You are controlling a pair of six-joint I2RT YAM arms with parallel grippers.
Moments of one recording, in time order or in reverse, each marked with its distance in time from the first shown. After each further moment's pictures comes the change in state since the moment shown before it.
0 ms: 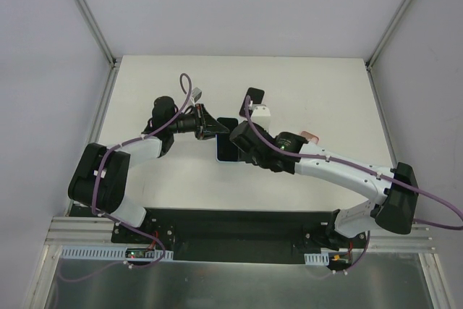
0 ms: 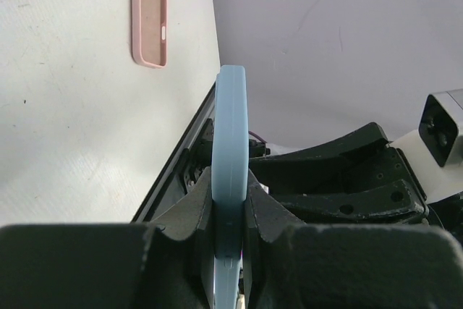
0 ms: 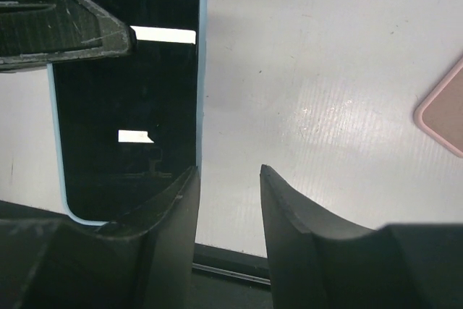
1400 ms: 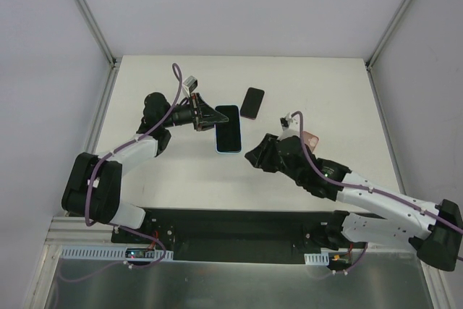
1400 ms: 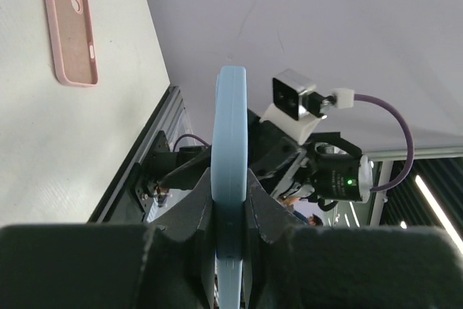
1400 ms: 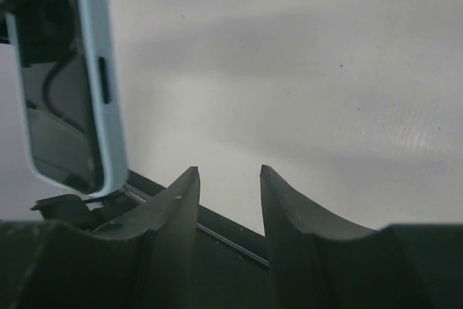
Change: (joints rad) left arm 0.007 -0.093 0.038 0.129 0.006 -0.190; right arm -0.089 -0.411 -0.500 0.460 -0.237 0.117
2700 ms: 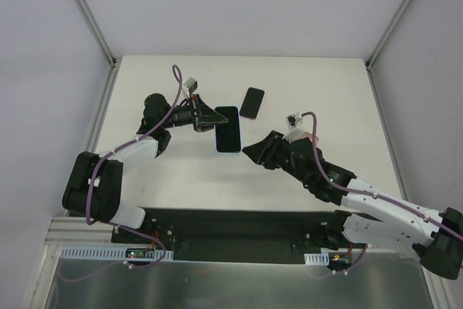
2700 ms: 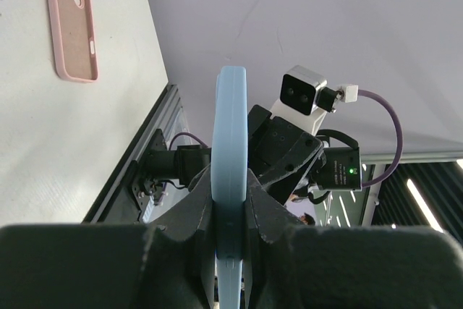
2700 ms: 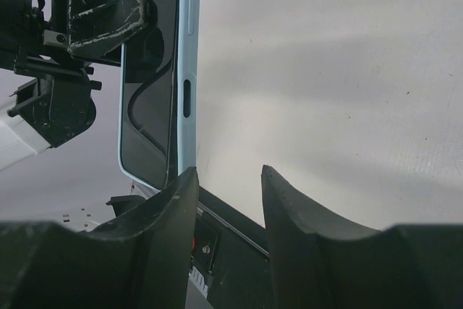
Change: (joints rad) left arm 0.006 0.014 -0.018 0.027 0.003 -0.034; right arm -0.043 -0.121 -0.109 0.257 -0.091 0.042
